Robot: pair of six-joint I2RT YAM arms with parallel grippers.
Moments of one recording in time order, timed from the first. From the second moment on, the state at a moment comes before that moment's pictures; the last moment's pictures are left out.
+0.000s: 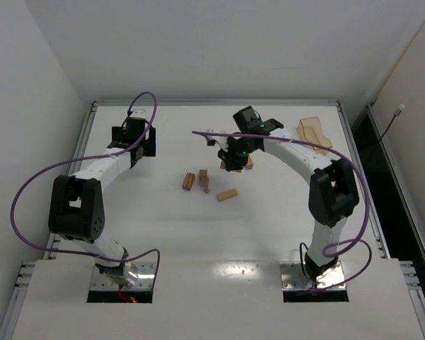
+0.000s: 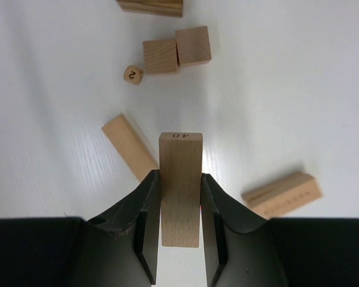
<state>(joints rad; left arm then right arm) -0.13 1.61 1.07 -0.17 -0.42 -0.03 0.51 1.89 1.50 -0.71 -0.44 -0.74</state>
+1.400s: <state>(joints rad) -0.13 1.61 1.07 -0.17 -0.41 -0.03 0.58 2.01 1.41 -0.87 -0.47 -1.21</state>
